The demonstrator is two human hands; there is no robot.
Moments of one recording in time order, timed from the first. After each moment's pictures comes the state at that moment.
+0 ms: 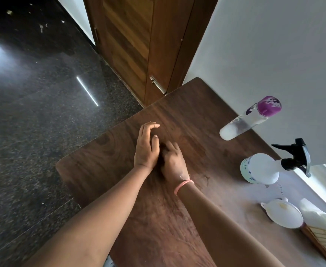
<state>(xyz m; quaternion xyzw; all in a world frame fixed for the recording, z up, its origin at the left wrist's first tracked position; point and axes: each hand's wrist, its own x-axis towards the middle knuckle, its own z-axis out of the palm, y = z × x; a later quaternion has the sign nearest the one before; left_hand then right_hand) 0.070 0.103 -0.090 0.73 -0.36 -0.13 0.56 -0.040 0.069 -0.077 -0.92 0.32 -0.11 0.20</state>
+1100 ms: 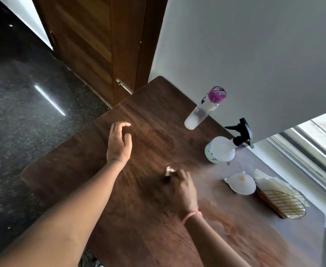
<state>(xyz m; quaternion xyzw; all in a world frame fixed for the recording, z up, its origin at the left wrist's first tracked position) 0.067 0.102 -0.092 0.75 -0.39 -0.13 0.53 -0.183 0.120 -0.068 -0.86 0.49 -0.08 0.13</state>
